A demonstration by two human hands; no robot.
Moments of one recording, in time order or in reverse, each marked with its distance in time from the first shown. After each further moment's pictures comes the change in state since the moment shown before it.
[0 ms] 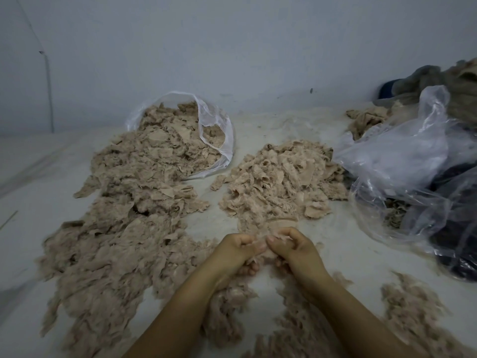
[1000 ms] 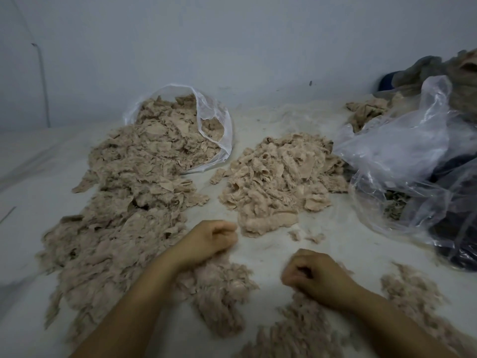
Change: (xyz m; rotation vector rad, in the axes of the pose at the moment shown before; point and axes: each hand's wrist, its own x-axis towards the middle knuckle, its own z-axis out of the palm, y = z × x) left_hand 0.000 -0.001 -0.064 0.486 -0.008 0.178; right_hand -0.020 0.008 -0.051 -0.852 -0.379 -0.202
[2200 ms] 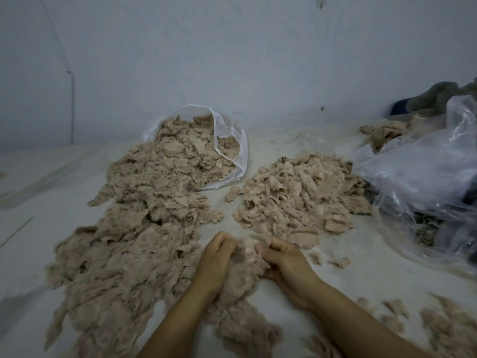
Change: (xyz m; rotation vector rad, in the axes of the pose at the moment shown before) left_hand 0.000 -0.016 0.026 -0.345 0.519 0.122; right_hand 0.082 -0.053 0.049 1.187 0.099 0.133
